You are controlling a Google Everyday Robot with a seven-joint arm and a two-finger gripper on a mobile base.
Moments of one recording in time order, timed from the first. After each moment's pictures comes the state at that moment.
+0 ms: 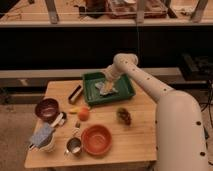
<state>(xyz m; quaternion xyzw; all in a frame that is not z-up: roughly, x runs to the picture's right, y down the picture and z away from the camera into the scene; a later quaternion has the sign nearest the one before) -0.001 -0.059 0.929 -0.16 -0.25 -0.03 0.96</state>
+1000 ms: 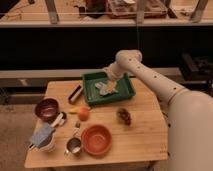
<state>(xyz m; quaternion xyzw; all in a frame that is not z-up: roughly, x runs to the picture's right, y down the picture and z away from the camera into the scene) 0.017 -0.057 0.869 -0.16 -0.23 -0.03 0.96</state>
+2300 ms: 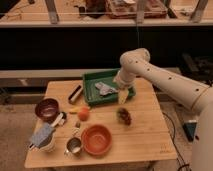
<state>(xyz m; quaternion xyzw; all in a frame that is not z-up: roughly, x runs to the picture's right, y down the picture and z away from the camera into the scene) 0.078 0.007 0.799 -0.26 -0.13 -0.04 0.96</state>
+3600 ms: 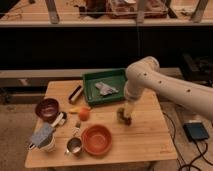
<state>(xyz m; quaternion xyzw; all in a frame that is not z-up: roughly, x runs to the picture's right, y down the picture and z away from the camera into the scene) 0.122 0.076 0.742 -0.28 -0.03 0.09 0.96</state>
